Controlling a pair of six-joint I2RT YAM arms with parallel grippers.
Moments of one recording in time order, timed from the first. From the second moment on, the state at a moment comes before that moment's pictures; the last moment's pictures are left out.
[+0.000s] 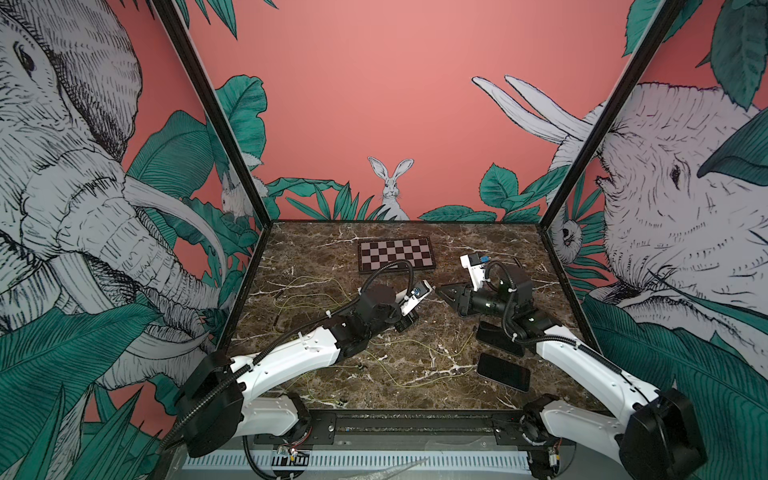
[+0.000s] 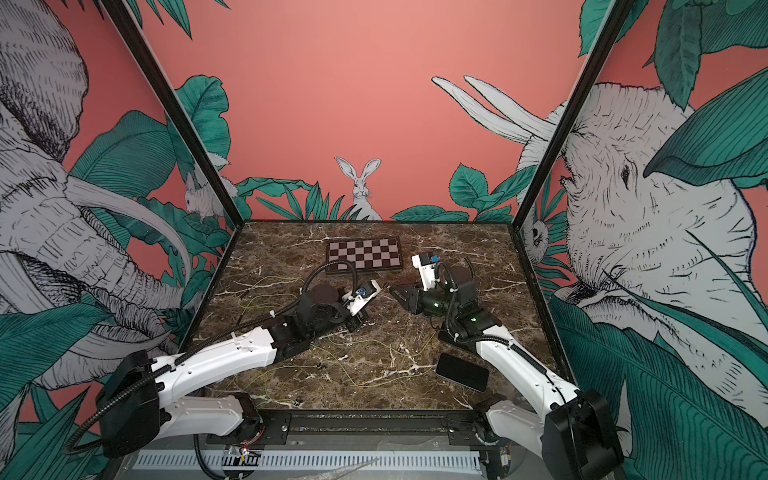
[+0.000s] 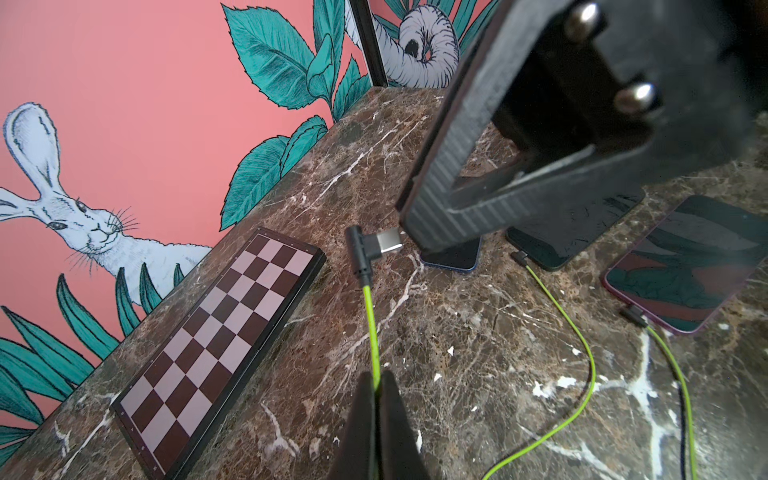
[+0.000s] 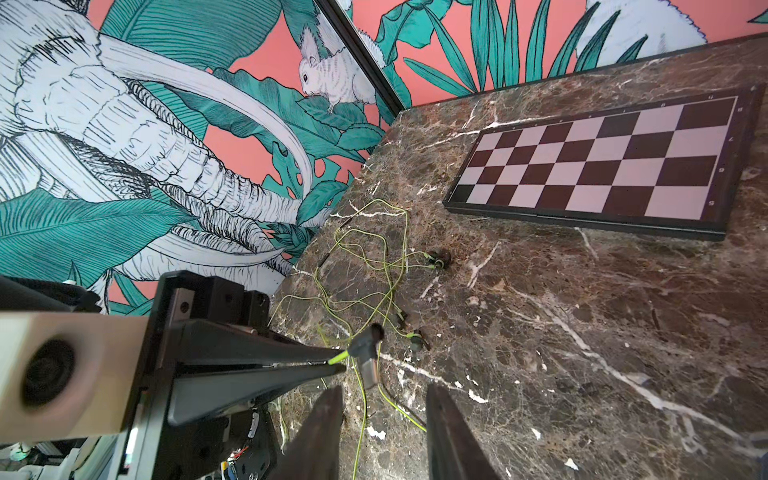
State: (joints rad) left arm -0.94 1.25 0.78 0.11 -0.05 0.31; right arm 0.45 1.12 0.70 0.08 -0.61 0.46
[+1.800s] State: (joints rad) left arm -0.92 1.24 0.81 0.08 0.06 0.19; right arm 0.47 1.03 0.65 0.17 -0.66 0.31
